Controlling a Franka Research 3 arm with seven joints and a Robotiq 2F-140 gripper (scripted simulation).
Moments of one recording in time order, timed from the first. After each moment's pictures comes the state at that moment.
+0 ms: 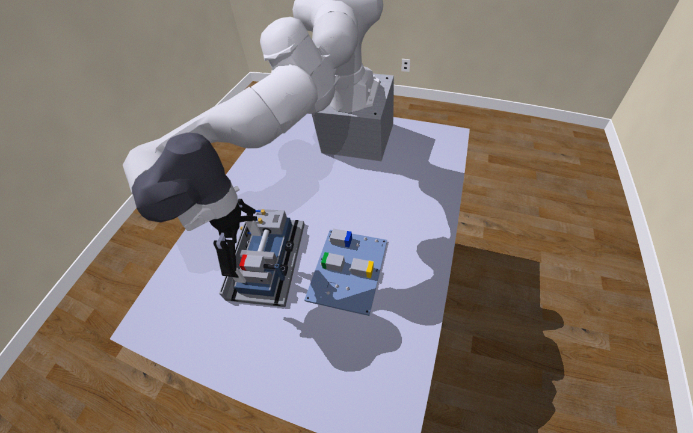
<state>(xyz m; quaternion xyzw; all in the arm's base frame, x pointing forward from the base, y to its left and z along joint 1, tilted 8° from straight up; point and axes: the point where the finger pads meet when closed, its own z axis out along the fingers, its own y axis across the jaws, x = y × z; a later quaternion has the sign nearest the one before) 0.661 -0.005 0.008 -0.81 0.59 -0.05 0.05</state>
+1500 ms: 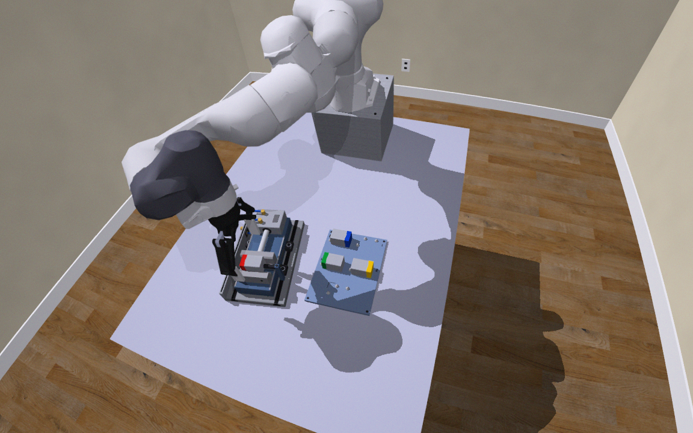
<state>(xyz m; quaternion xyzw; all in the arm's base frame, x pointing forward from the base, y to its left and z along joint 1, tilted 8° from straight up) 0.660 -0.006 0.013 -0.81 0.59 -0.05 0.05</state>
